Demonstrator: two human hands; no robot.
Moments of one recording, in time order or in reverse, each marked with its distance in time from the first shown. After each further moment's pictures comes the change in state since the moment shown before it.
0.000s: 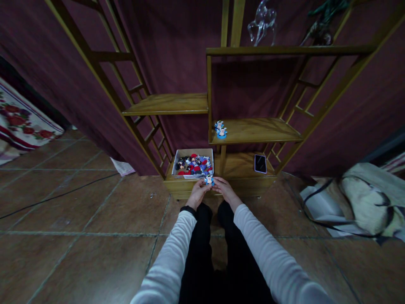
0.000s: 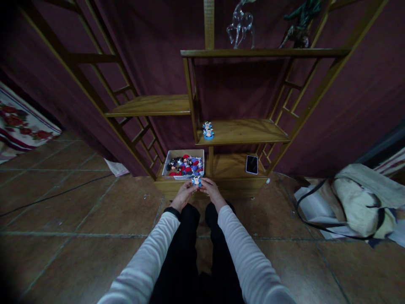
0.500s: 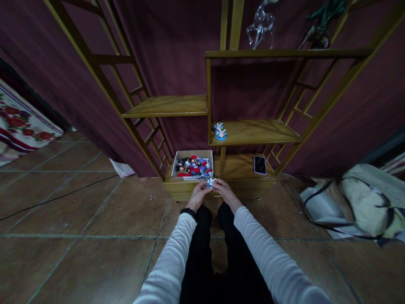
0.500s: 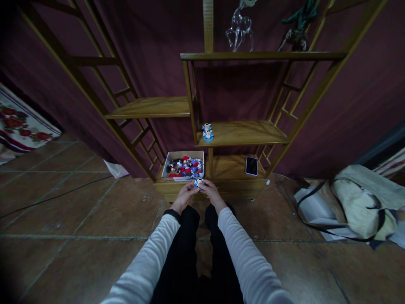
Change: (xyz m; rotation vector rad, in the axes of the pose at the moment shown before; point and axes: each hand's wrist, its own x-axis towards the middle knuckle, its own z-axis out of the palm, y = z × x) left_hand -0.002 0.000 0.003 0.081 -0.036 0.030; right_hand 0.003 0.005 -0.001 -0.055 -0.012 -0.054
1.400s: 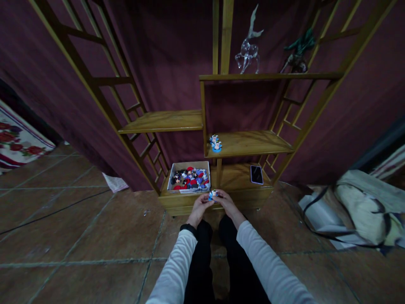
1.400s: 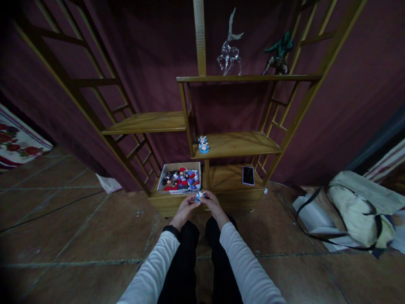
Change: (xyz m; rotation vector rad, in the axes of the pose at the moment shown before) left_hand 0.006 -0.008 0.008 0.057 -0.082 0.031; right_hand -0.003 -0.007 -0.011 -0.020 0.040 -0.143
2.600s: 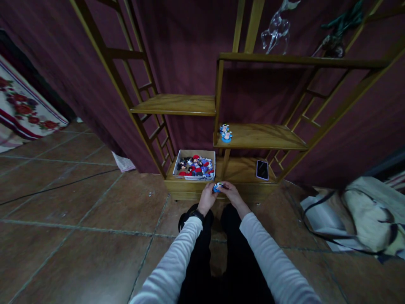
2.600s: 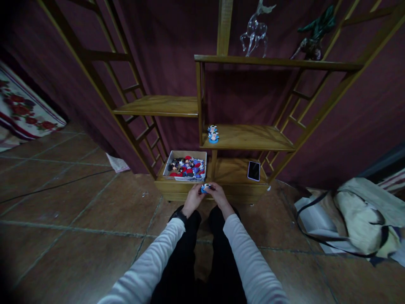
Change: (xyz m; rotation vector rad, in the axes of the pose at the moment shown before) left_hand -0.008 -0.008 0.014 0.884 0.108 0.315; right_hand 0.001 0.002 -0.013 -0.167 -0.010 -0.014
